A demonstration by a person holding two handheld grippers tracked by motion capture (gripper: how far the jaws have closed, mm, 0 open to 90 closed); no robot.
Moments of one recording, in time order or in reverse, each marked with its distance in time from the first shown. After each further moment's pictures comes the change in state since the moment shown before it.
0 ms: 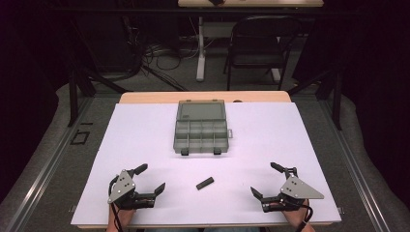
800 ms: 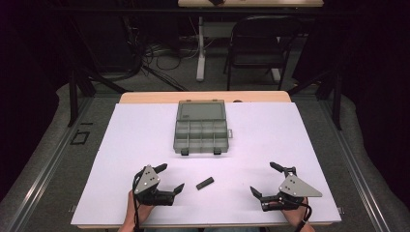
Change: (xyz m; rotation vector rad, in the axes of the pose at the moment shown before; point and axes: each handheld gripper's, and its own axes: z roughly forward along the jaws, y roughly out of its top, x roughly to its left) left arm -0.024 0.013 0.046 0.135 -0.065 0.009; right arm -0.001 -0.001 0.003 0.019 -0.002 0.011
